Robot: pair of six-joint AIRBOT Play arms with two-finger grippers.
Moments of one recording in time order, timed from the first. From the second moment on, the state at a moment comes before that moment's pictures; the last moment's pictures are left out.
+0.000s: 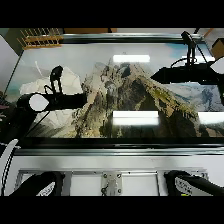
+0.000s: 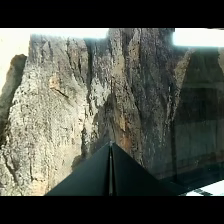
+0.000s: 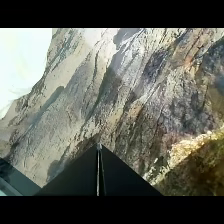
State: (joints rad) left arm -0.27 -1.05 0.99 1.15 -0.89 -1.72; right arm -0.04 -1.28 1.42 -0.81 1.18 1.19
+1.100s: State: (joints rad) left arm 0.08 -1.38 1.15 1.54 -0.95 -1.64; right arm -0.04 -1.28 1.42 -0.81 1.18 1.18
